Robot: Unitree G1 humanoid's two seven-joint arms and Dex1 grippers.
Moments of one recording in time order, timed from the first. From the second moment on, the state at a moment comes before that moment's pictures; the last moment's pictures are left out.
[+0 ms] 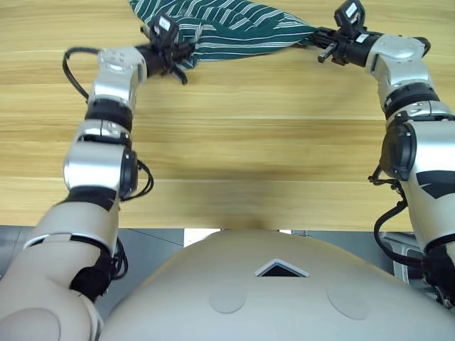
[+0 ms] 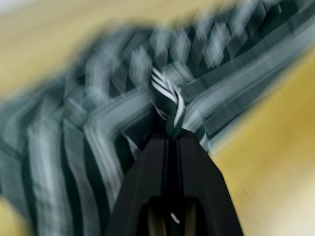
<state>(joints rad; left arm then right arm) -0.65 0.37 -0.08 0.87 -0.04 0.04 -0.80 -0.90 -0.41 -0.04 1.35 -0.06 -0.21 0.88</state>
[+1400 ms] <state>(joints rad) 0.65 0.88 0.00 -0.48 -0.18 0.20 -0.97 0.04 -0.87 0.23 0.17 0.15 -0.33 1.53</state>
